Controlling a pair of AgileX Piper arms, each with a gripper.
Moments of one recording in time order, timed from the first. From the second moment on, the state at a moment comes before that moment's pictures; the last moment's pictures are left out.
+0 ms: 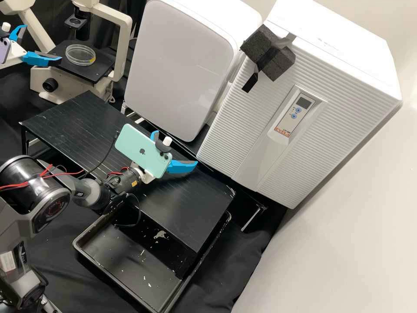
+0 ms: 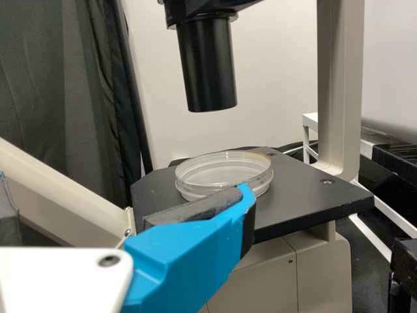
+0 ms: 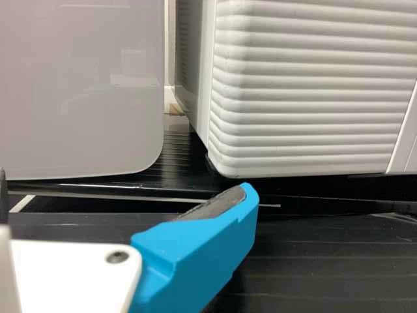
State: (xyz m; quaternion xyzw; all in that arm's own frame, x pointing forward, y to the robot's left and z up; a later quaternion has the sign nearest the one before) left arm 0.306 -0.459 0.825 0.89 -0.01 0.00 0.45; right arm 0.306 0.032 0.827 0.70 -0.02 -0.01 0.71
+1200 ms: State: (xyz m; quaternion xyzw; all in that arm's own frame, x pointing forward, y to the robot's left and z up) left arm 0.335 -0.488 0.800 0.89 -0.03 -0.06 0.46; right arm 0.306 0.032 0.827 0.70 -0.02 -0.01 0.71
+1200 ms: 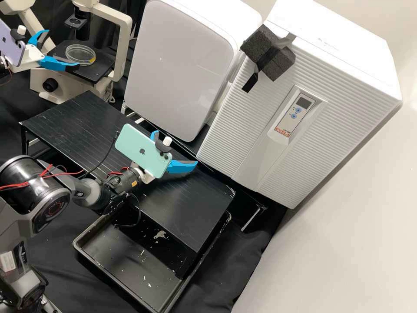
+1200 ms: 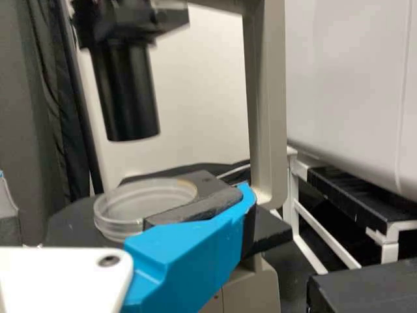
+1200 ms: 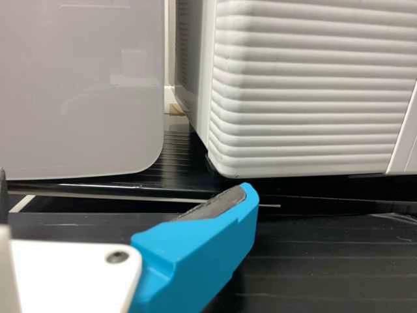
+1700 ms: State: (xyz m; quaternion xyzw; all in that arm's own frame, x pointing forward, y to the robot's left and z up) left arm 0.350 -0.483 0.782 0.89 0.02 -0.06 0.46; right arm 0.306 0.032 0.827 0.70 -0.02 -0.01 0.71
